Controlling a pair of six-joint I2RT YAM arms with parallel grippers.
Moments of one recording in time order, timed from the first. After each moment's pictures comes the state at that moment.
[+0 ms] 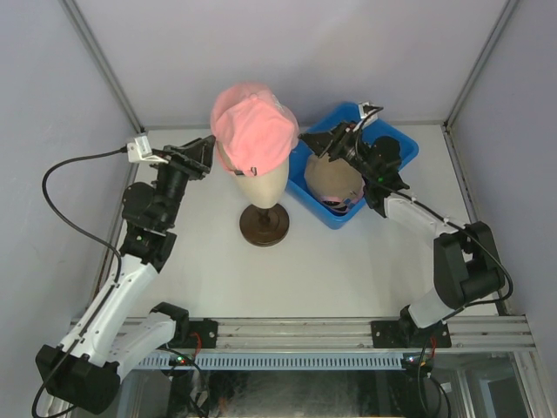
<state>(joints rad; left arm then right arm) -0.32 0.88 0.81 0.38 -0.05 -0.63 0.35 1.55 1.03 0.71 -0.46 0.80</state>
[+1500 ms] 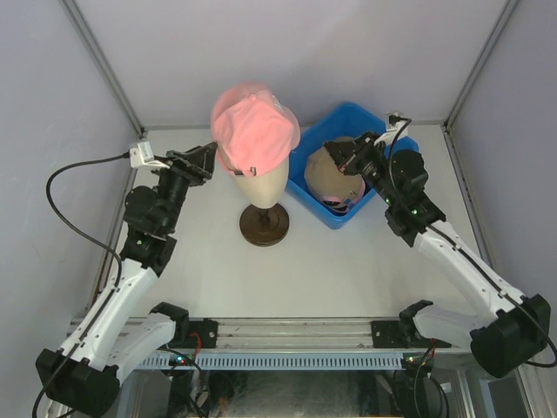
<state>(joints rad) -0.32 0.85 0.78 0.34 -0.06 -0.64 0.45 1.15 0.99 0.24 -0.16 0.76</state>
